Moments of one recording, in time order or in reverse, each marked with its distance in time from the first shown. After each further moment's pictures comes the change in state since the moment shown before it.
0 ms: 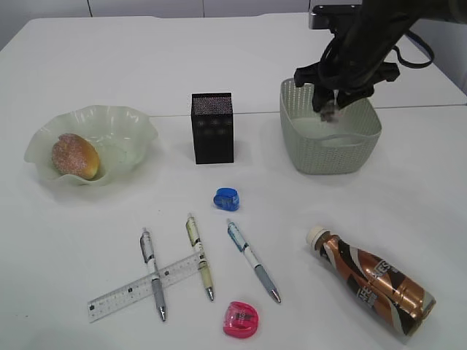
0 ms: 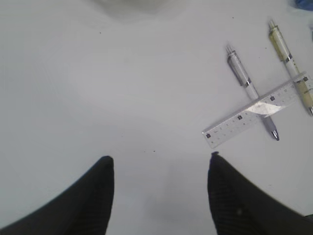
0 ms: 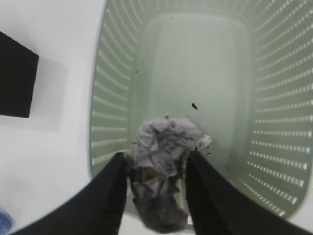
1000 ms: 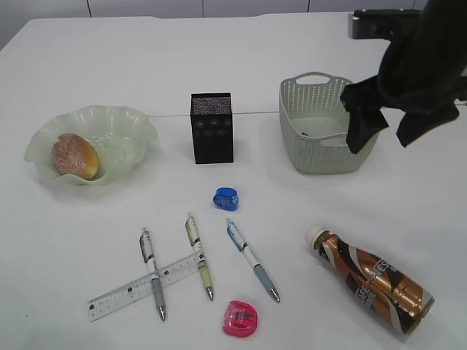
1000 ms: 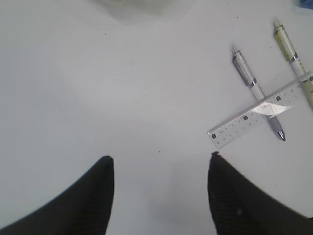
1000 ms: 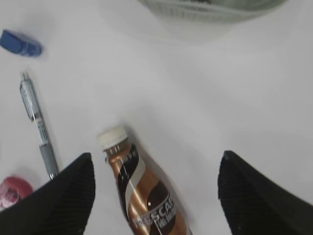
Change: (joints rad) left arm 0.000 0.000 0.000 0.022 -0.002 0.000; right arm 0.006 -0.385 0.364 0.095 0.257 -0.114
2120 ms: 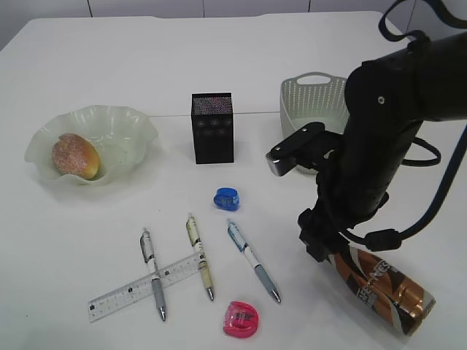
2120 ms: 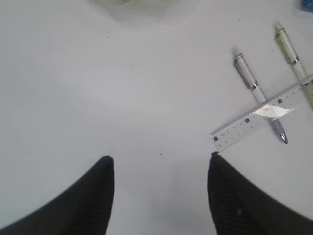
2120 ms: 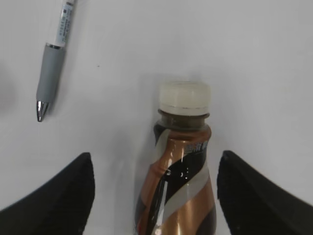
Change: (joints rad) left arm 0.000 0.000 0.000 0.002 -0.006 0.000; right arm 0.234 0.073 0.316 -0.085 -0.260 -0.257
